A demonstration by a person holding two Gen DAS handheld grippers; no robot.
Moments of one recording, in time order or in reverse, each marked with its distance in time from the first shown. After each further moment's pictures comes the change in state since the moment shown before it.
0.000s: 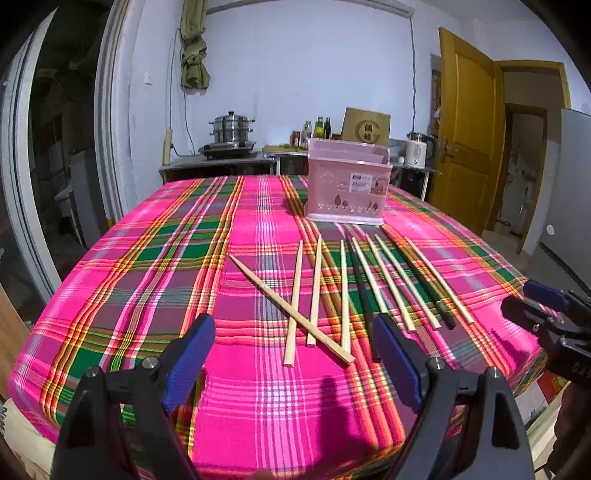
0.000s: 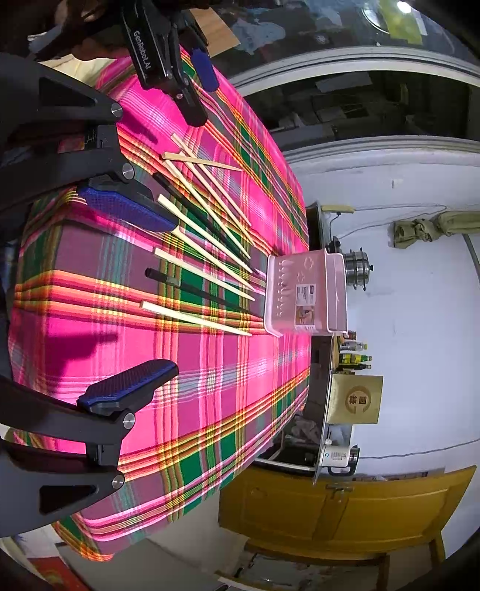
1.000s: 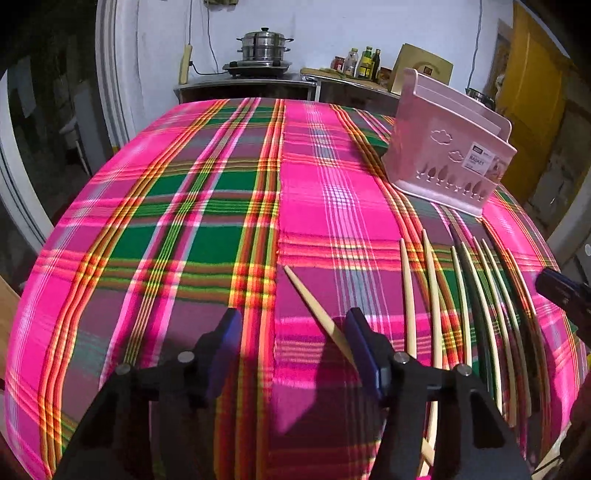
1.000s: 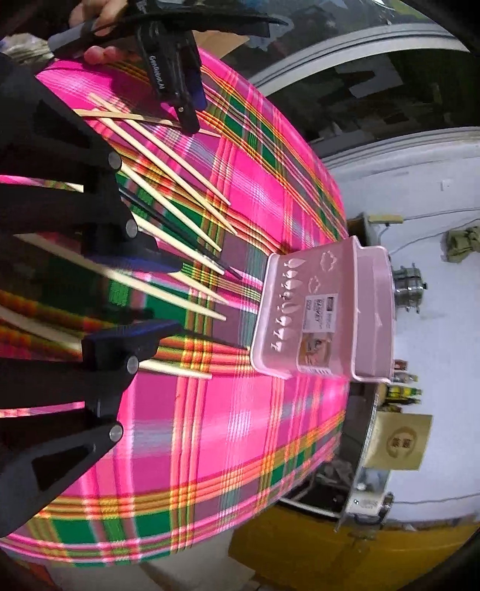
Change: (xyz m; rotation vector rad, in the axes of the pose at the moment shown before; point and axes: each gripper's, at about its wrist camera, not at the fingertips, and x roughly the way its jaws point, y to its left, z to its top) left arm 0.136 0.061 0.050 -0.109 0.323 0.057; right arm 0.150 -0.008 0.084 -0.026 0.254 0.109
